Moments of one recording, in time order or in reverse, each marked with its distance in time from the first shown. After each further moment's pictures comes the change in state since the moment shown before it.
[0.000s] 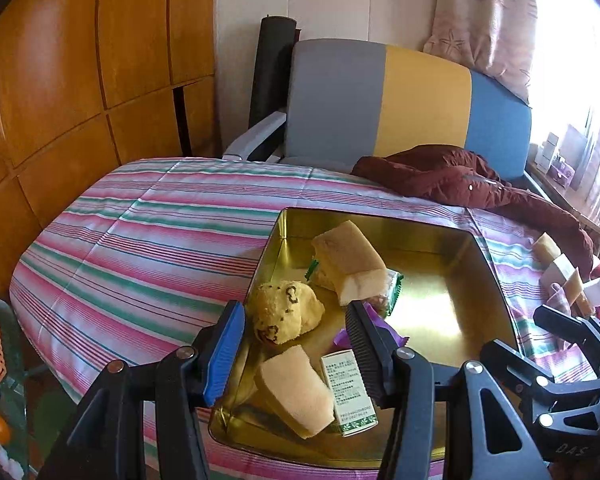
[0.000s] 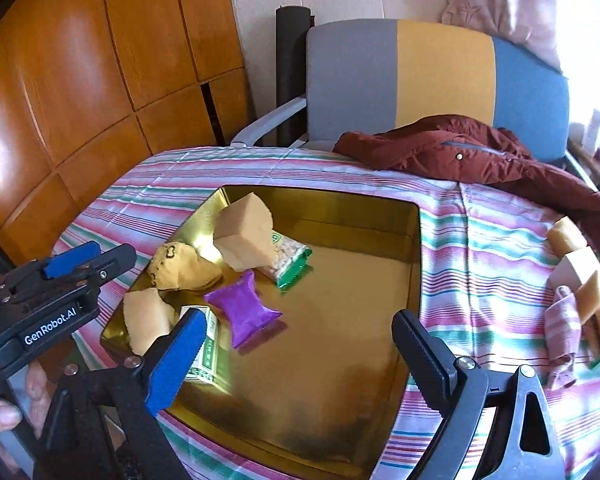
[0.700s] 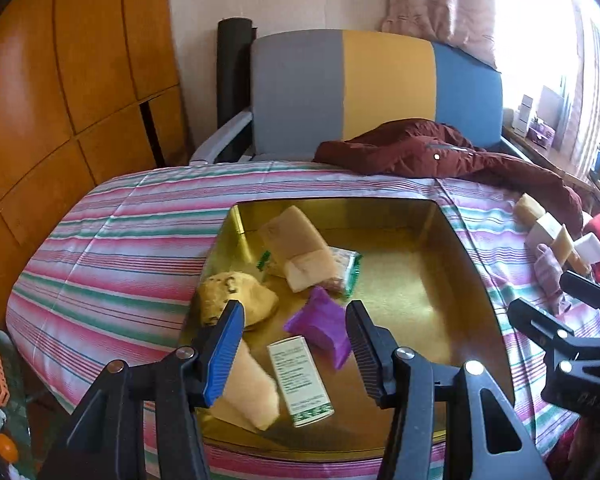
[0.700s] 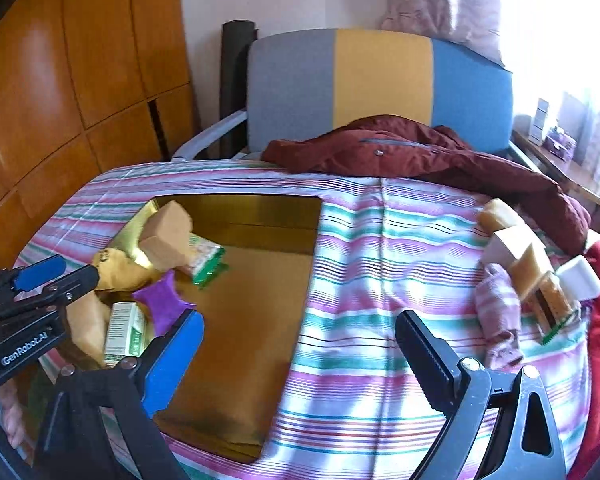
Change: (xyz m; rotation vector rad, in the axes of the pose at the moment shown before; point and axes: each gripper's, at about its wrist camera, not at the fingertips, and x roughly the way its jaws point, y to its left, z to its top) left arm -0.001 -0.049 -0.011 0.137 0.011 -0.030; right arm -0.025 -0.057 -0.018 0.079 -0.045 -0.179
